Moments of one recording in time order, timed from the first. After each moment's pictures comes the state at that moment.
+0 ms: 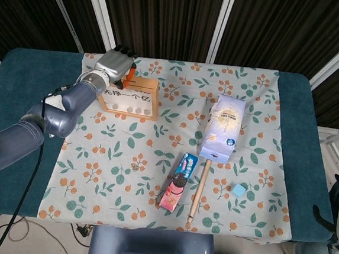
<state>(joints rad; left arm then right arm) -1.49 -1.30 0.06 -0.99 0.62 0.32 0.14 -0.01 -1.10 0.16 -1.77 -1.24 1.51 -0.06</state>
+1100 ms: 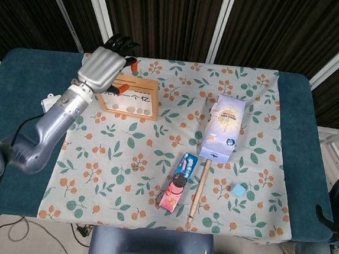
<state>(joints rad) -1.26 -1.07 -0.04 -1.57 0.90 0.99 0.11 -0.01 -1.10 0.17 -1.78 -1.20 1.51 -0.07</state>
